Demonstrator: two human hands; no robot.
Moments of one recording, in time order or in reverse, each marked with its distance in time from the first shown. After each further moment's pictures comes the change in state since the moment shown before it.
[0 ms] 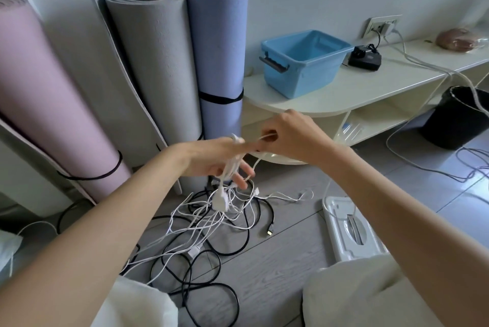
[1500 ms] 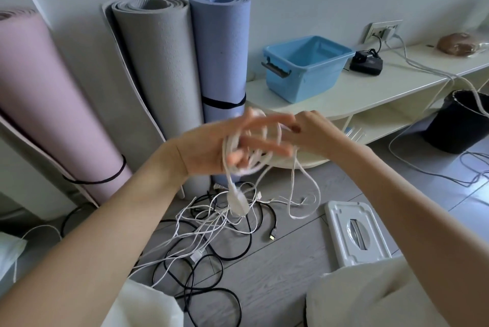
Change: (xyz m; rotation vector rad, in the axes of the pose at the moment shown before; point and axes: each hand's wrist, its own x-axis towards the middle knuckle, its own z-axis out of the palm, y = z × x) left_hand -0.013 0.019 -0.009 -0.546 -0.621 0.487; right_hand 0.002 0.034 -0.007 0.120 -0.048 0.135
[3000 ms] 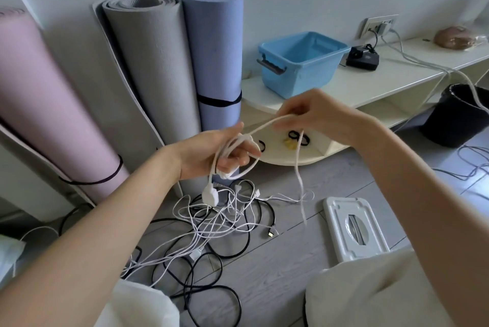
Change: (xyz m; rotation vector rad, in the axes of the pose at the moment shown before) left_hand 0.003 -0.019 -0.014 0.159 0.516 -0.216; right_hand -0.007 -0.006 -0.031 0.587 -0.124 0.011
